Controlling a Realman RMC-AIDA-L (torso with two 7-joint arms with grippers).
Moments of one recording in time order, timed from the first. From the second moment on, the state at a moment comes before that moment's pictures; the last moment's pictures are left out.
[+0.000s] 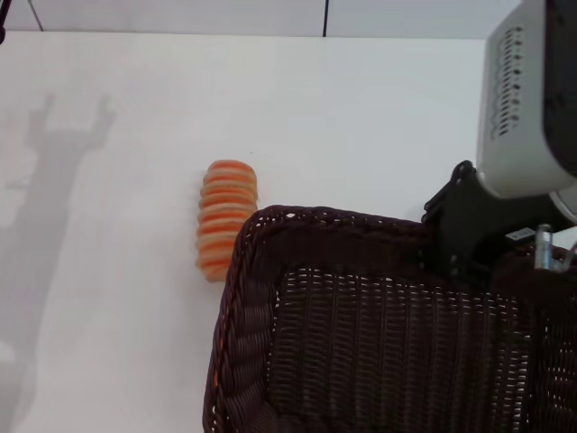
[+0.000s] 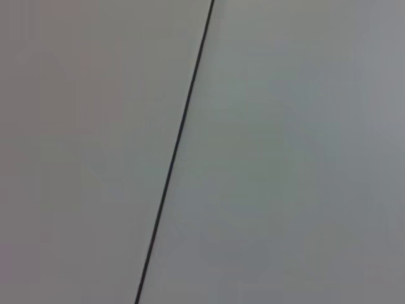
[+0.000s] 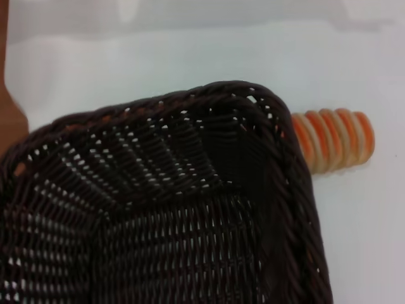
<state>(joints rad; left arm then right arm) -0.20 -2.07 -1.41 -0.65 2.78 1.11 -0.27 0.48 2.04 -1.62 -1.86 0.73 1.74 -0.82</state>
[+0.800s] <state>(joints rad) -0.20 -2.08 -1.38 -0.62 2.71 1.13 -0.27 0.69 2.08 -1.64 -1.64 0.53 1.70 -0.88</state>
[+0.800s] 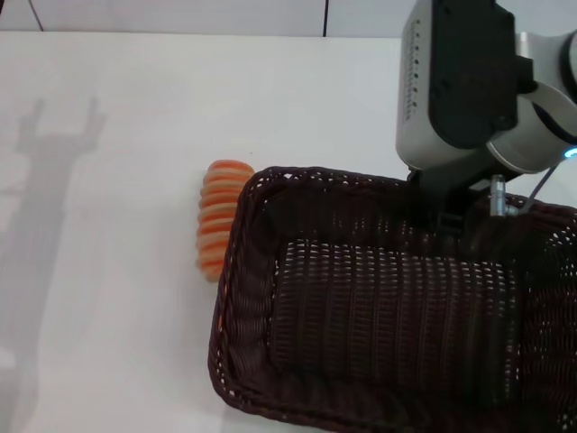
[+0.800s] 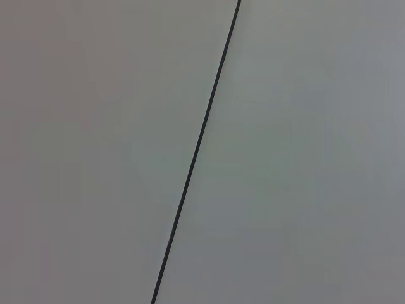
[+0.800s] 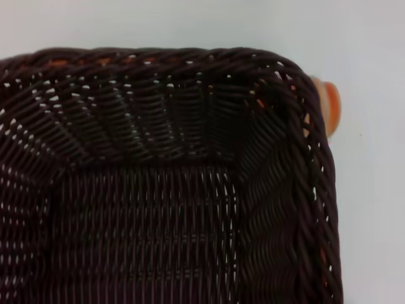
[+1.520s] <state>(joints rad) -0.19 -2.08 -1.34 -0.62 2.65 1.18 -0.27 0.70 2.08 -1.74 -1.71 0.34 1.56 -0.84</state>
